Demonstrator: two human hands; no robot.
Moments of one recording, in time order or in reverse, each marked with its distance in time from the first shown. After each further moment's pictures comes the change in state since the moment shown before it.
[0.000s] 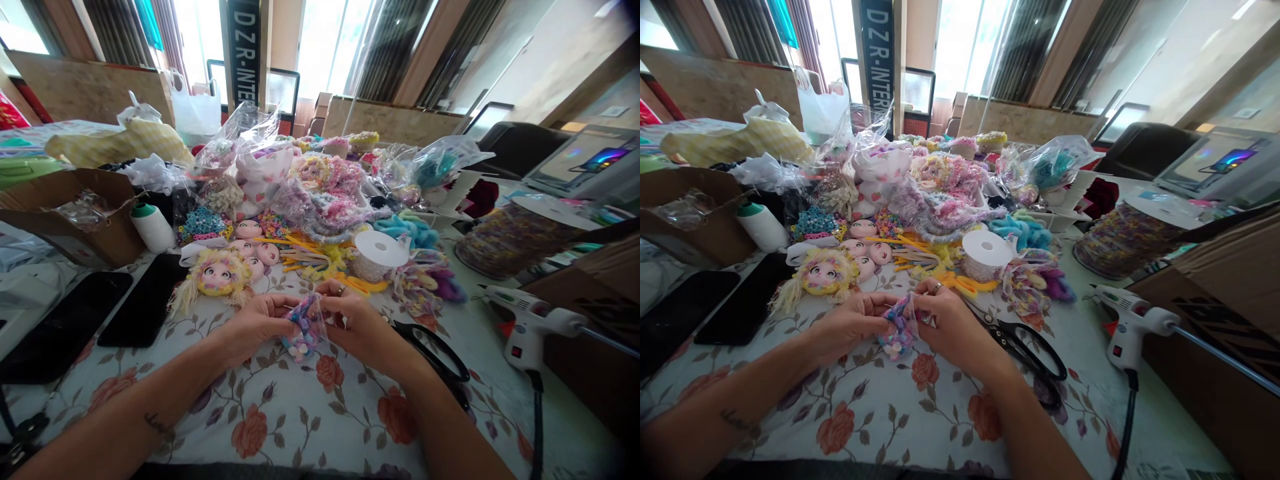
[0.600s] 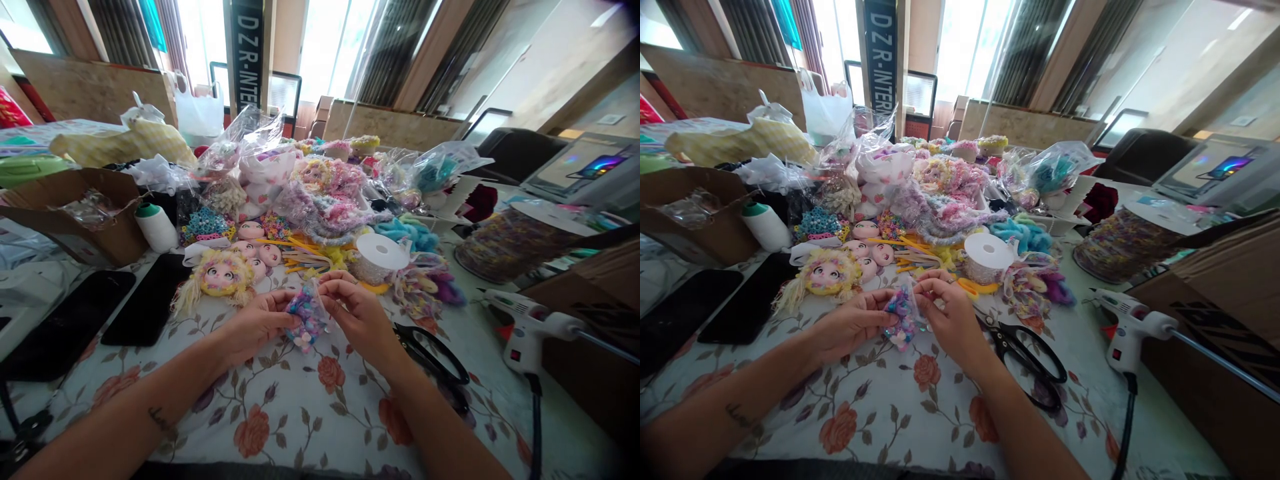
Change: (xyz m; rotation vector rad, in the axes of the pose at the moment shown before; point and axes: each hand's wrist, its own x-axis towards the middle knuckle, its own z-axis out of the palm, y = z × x) left_hand 0.001 0.000 -0.002 -0.136 -0.008 0.026; right_hand 0.009 -0.002 0.009 0.186 0.343 0.051
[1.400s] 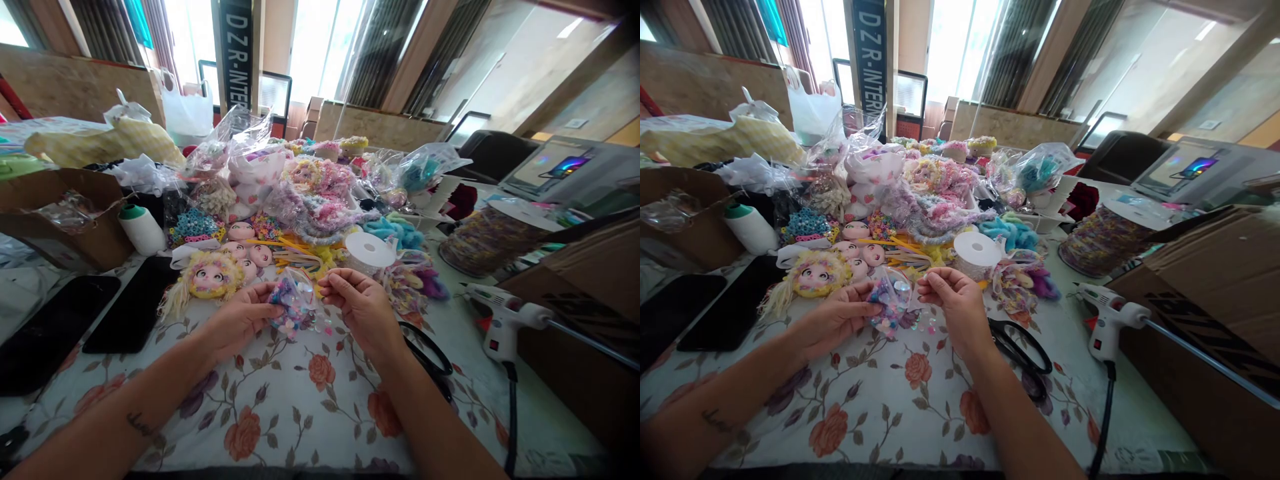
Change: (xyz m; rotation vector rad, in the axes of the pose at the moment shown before) left_hand 0.001 0.008 -0.005 -0.013 0.050 0.063; right_hand 0.004 0.011 -0.004 0.712 0.308 0.394
